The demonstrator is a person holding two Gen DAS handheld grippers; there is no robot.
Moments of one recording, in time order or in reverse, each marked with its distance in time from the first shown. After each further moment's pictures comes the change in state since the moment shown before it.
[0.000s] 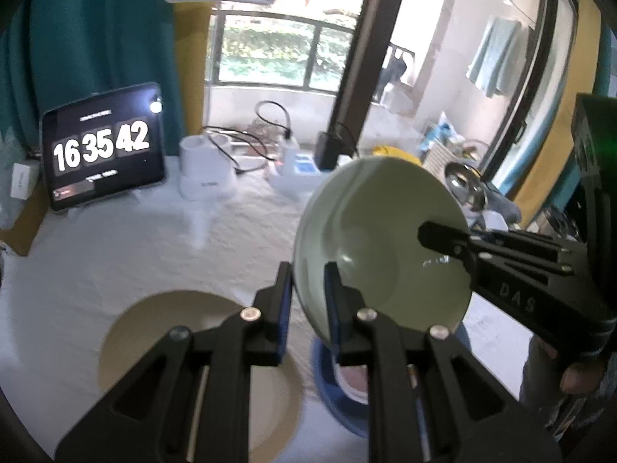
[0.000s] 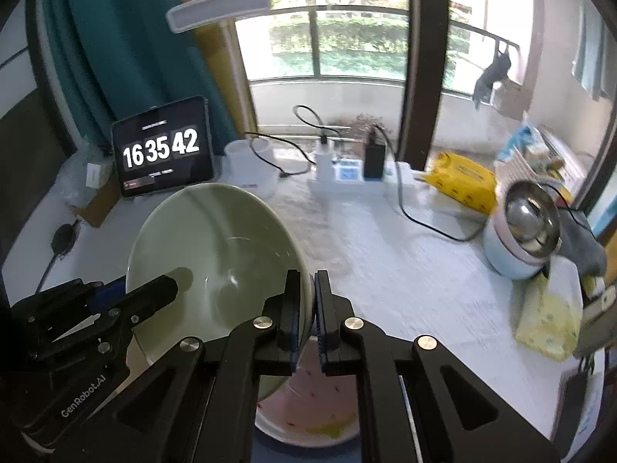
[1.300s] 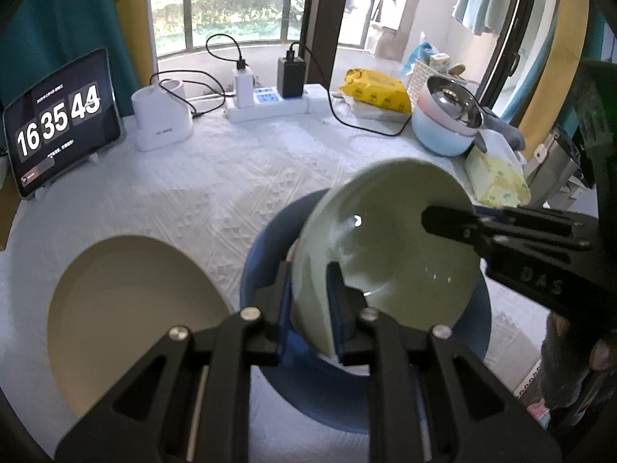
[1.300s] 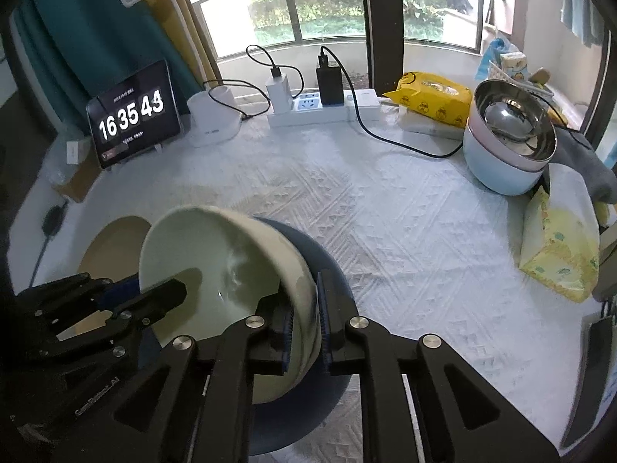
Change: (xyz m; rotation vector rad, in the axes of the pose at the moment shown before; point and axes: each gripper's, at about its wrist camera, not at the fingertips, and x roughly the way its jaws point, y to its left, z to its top) left arm 0.048 -0.044 -0.046 0.108 0.171 0.011; right arm 0.023 -0.062 -0.063 0.096 0.115 0.045
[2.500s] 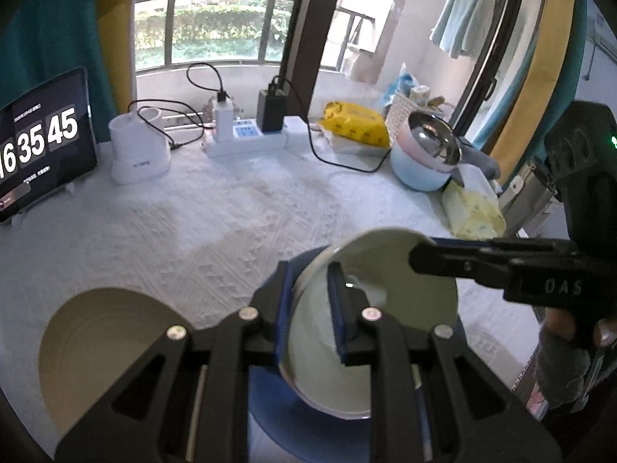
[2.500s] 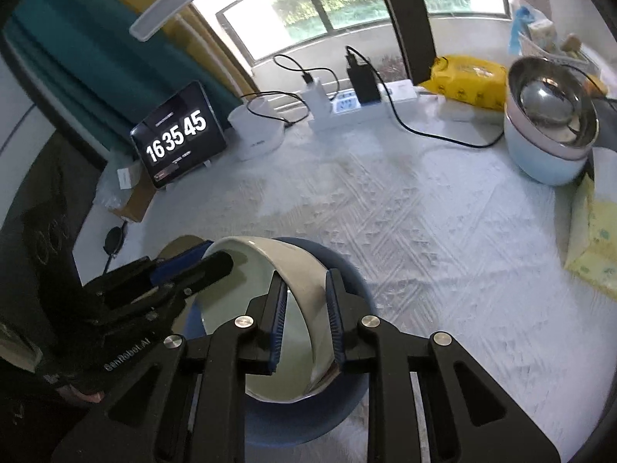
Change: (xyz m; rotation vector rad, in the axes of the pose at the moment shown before) left arm -0.001 0.010 0.030 0.005 -0.079 -0.128; right arm -0.003 -0.020 0.020 0.093 0.046 0.242
